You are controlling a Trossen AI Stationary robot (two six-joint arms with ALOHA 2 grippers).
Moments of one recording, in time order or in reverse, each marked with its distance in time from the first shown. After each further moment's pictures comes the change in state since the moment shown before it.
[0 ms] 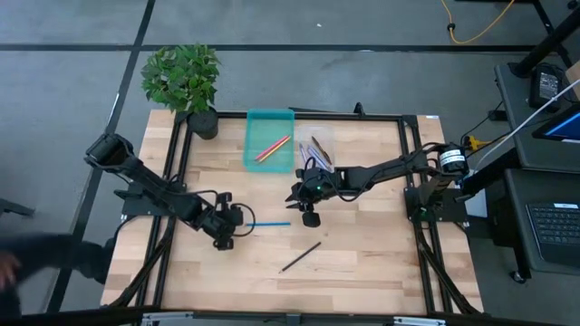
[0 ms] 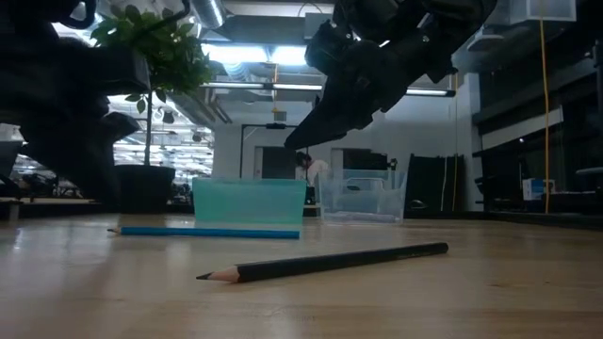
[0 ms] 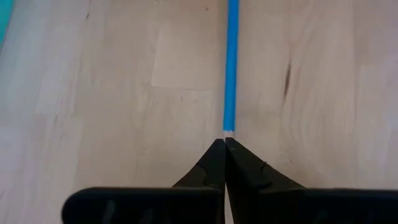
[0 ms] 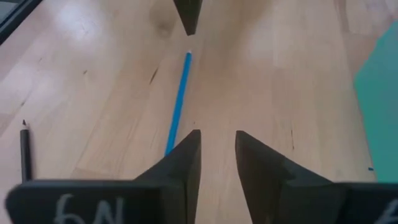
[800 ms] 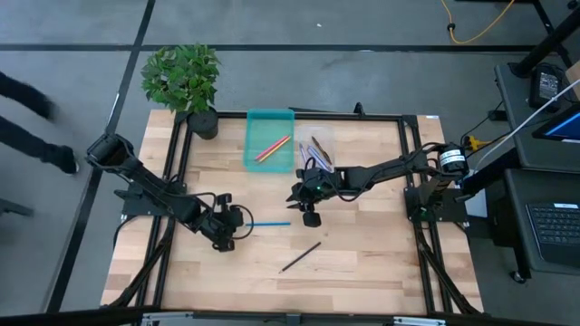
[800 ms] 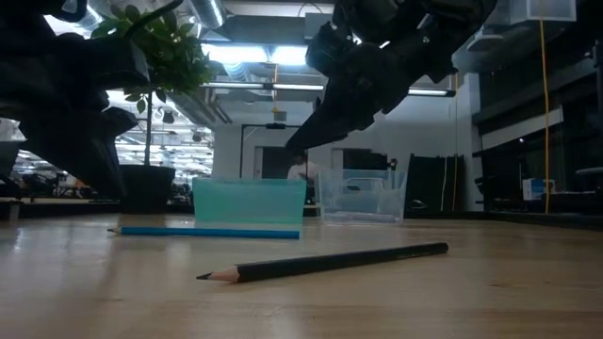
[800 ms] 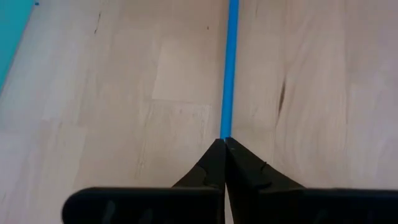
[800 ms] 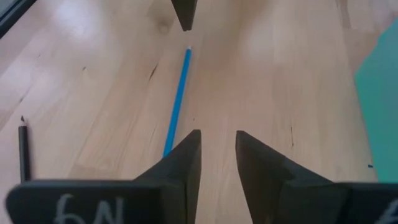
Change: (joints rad) left arm -0.030 0.001 0.000 0.031 -0.054 -0.035; right arm 0.000 0.000 0.000 -0.010 0.000 -0.006
